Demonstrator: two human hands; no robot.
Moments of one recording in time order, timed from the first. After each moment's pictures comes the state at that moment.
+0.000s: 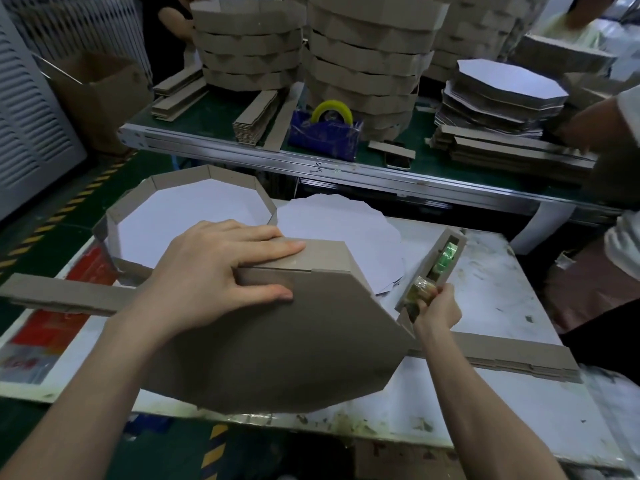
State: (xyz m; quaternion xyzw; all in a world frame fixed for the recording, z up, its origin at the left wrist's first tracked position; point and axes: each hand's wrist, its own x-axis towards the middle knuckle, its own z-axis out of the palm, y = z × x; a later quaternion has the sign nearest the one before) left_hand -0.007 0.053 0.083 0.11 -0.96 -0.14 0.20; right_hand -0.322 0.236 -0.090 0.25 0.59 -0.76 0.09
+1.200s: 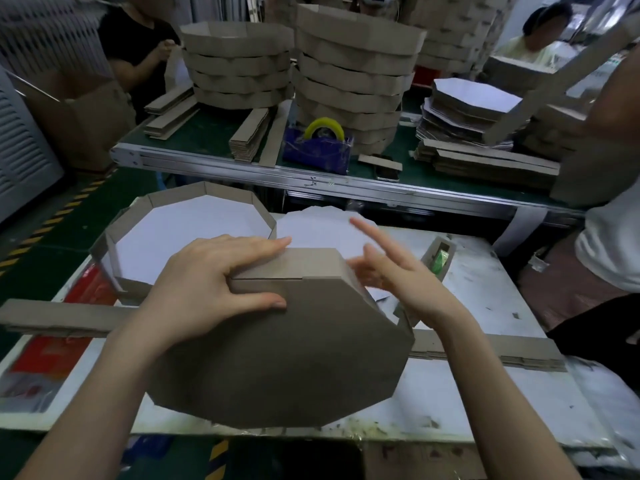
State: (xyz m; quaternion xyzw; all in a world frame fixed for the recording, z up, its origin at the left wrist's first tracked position) left_hand 0.019 0.031 0.086 0.14 -0.94 -0.23 0.20; right_hand -0.204 0.217 0.072 -0.43 0.69 -0.49 0.31
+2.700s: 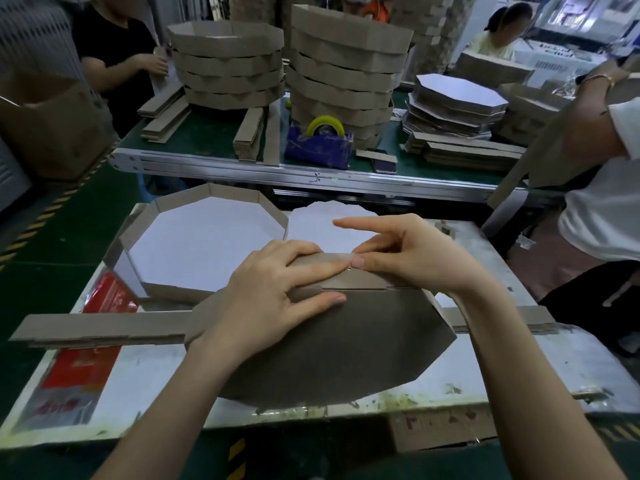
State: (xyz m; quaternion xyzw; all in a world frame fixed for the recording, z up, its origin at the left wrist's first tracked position) left_hand 0.049 0.029 0.073 0.05 -0.93 -0.25 0.26; right_hand -0.123 0.183 0.132 -0.50 0.76 -0.35 0.23
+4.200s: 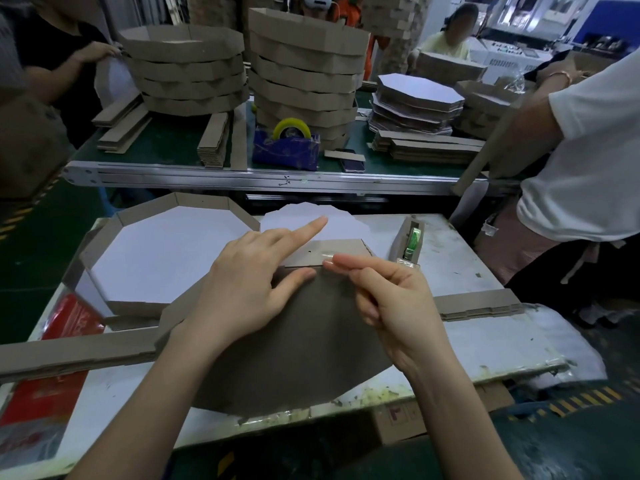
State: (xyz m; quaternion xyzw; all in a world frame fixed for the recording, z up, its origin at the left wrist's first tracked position) left_hand 0.024 0.029 0.083 0.06 -0.95 -0.19 0.22; right_hand -0.053 0.207 0.096 -0.18 0.61 -0.73 0.23
